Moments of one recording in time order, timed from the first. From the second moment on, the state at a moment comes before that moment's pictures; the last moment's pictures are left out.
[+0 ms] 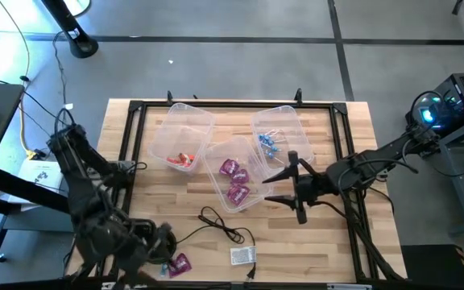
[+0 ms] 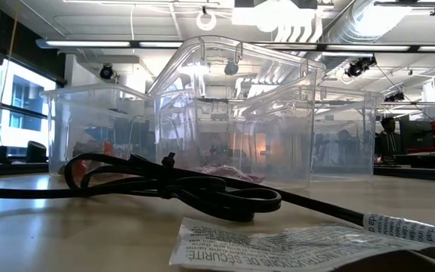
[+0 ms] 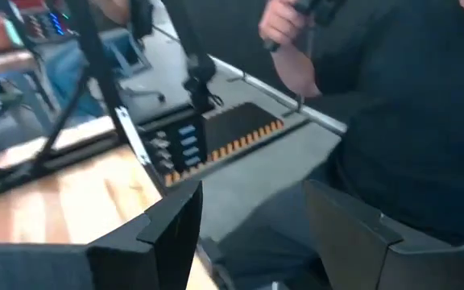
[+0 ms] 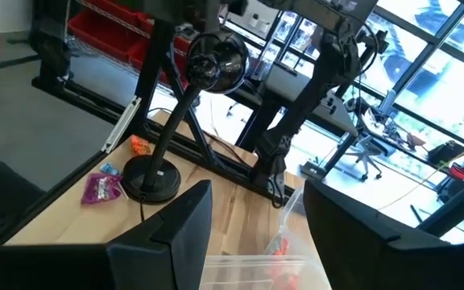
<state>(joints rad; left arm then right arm) -0.95 1.41 1.43 -0.35 -0.34 -0.07 0.48 1.20 1.16 -0.13 0.38 -0.37</state>
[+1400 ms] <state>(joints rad) -0.68 1.58 1.48 -0.61 0.05 -0.12 0.37 1.42 1.16 -0.13 0.16 -0.24</state>
